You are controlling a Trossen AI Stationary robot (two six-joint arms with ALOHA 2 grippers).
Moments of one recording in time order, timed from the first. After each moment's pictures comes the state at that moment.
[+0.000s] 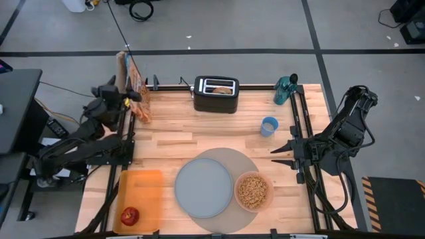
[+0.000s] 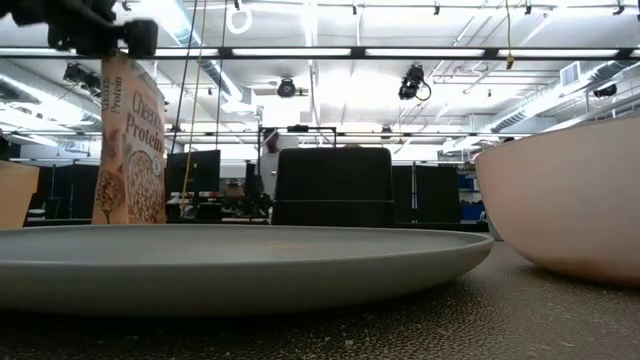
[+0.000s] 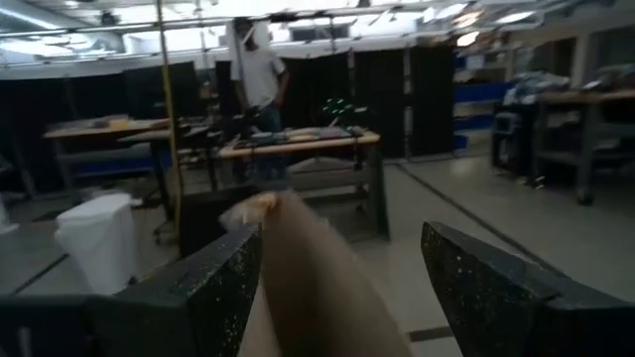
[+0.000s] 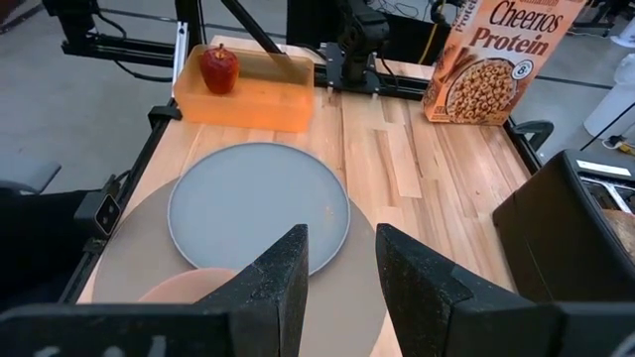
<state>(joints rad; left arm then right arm) 0.54 0.39 0.47 0.10 -0.95 0.20 0.87 1.01 1.18 -0.86 0.78 0.40</state>
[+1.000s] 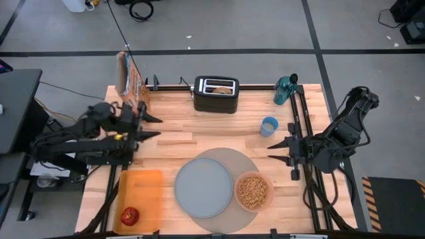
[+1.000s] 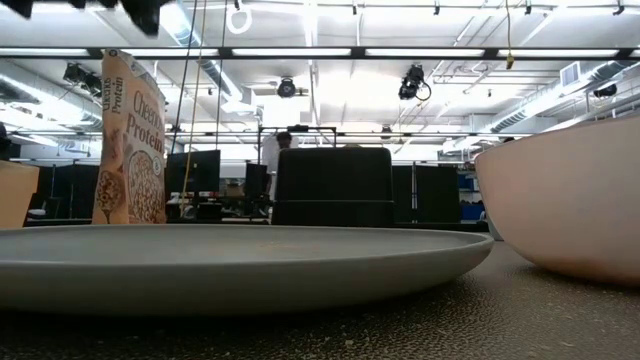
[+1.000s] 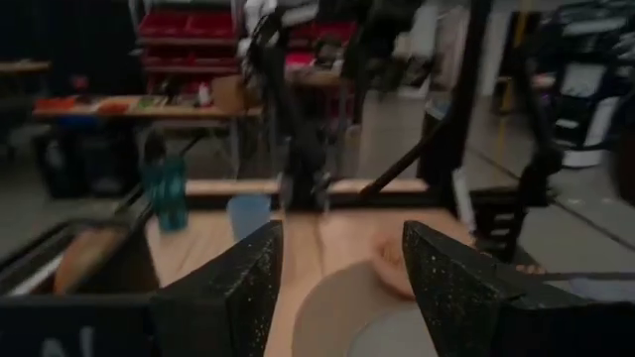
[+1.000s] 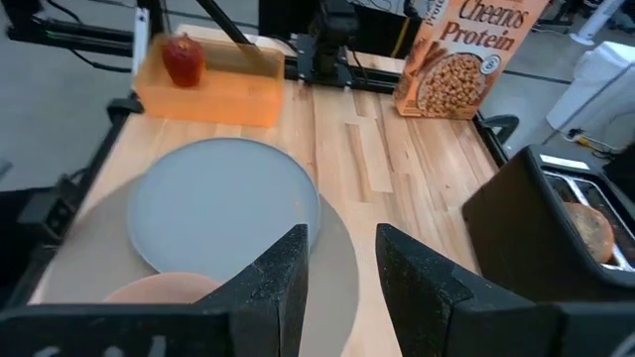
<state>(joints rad) 0.21 0.43 0.55 -0.11 0.25 -0.01 0.80 1.03 1.18 -0.86 0.79 0.36</state>
